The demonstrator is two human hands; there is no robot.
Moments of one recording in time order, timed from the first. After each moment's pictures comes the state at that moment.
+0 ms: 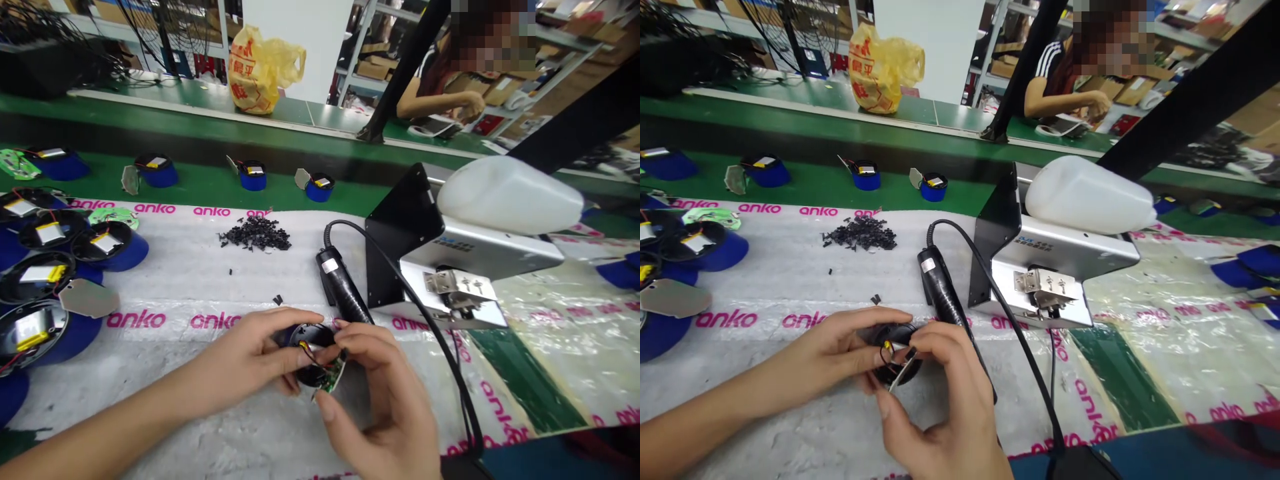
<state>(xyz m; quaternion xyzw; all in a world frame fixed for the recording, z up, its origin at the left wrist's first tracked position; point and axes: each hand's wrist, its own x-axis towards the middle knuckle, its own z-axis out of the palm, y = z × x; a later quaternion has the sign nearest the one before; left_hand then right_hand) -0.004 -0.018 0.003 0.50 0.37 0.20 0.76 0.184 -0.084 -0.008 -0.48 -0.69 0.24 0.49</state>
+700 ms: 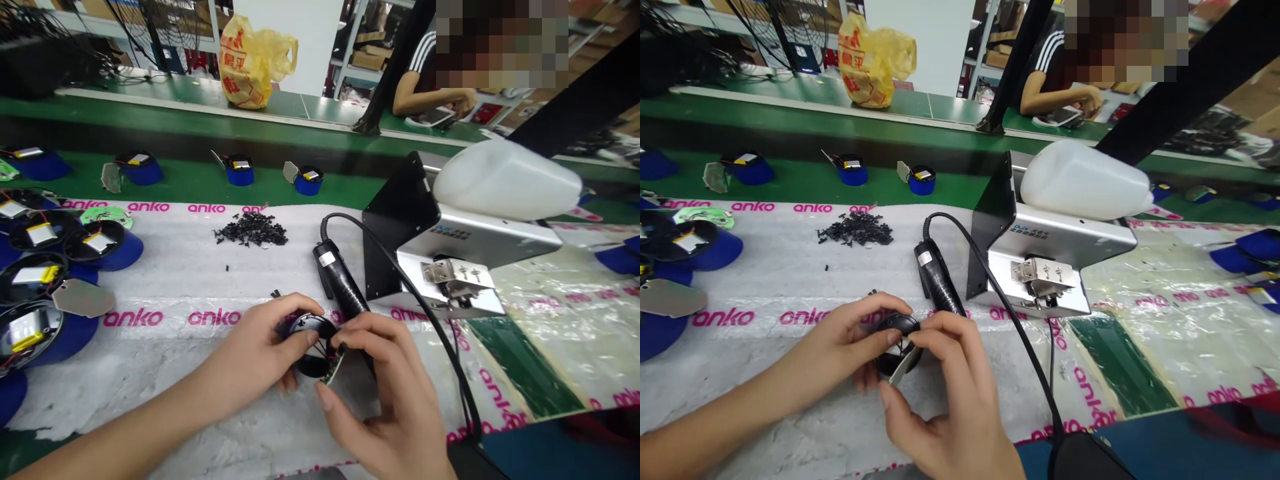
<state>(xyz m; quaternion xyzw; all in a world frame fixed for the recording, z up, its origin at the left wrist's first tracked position) 0.015 -0.021 0.005 0.52 0.45 0.22 0.70 0.190 -0.087 0.001 -0.51 -0.73 0.17 0.43</state>
